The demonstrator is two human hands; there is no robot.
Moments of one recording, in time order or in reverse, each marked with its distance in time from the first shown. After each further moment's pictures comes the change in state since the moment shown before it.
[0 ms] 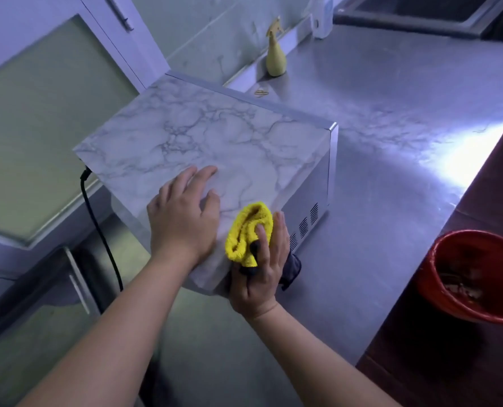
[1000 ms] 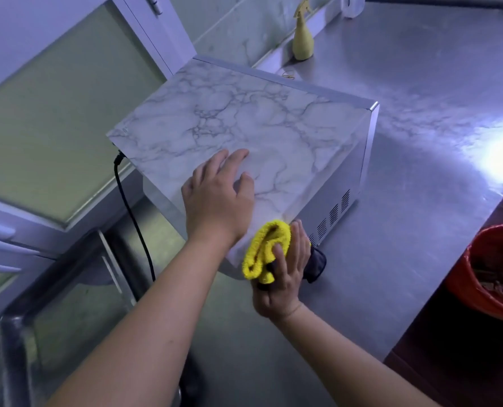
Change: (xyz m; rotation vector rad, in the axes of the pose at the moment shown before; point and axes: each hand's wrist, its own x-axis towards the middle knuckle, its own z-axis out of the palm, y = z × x) left_hand -0.001 -0.001 0.003 -0.031 -0.009 -0.013; right_hand -0.041 0.007 0.004 -0.033 -0.085 -0.157
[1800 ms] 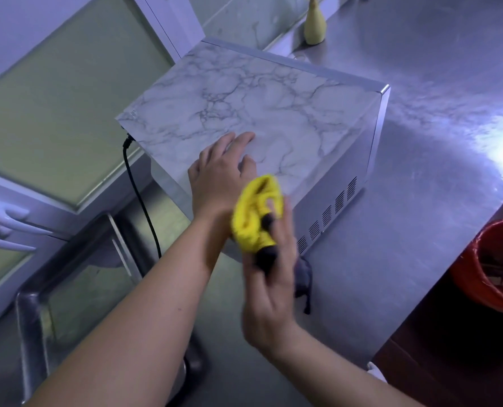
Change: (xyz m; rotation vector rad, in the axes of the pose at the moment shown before) left_hand 0.002 0.001 -0.004 -0.036 0.005 -0.026; right_hand 0.042 -0.101 -0.037 0.418 -0.067 0.471
